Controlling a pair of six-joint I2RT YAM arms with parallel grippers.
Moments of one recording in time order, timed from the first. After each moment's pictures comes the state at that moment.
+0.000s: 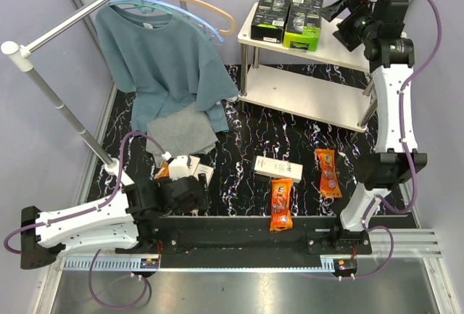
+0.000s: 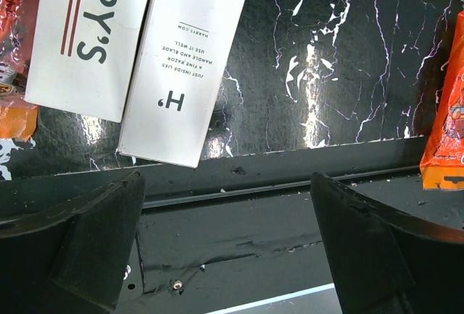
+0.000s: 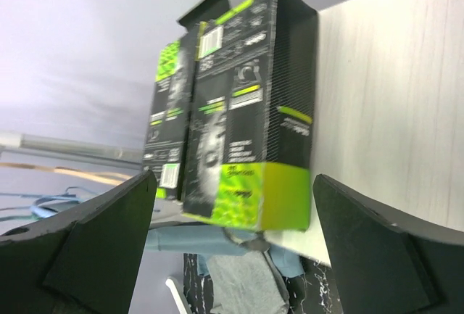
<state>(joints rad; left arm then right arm) -1.20 0.82 0.70 -0.97 -0.44 -1.15 -0.01 1.84 2.28 -0.68 -0.24 0.83</state>
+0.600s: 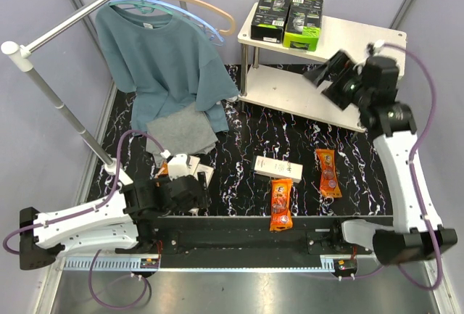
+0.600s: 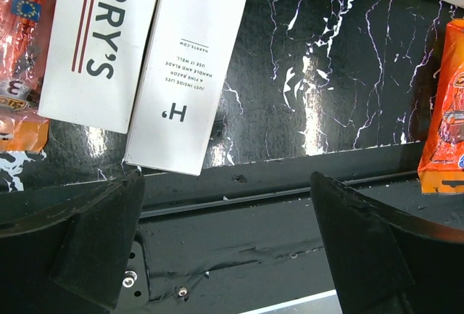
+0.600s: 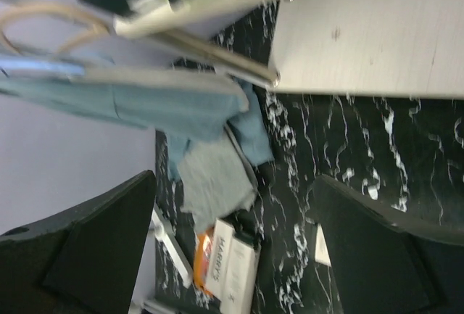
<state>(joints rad) -1.20 0.80 0.71 -0.97 -0.47 -1.12 0.07 1.26 1.55 -0.62 -0.24 0.78</state>
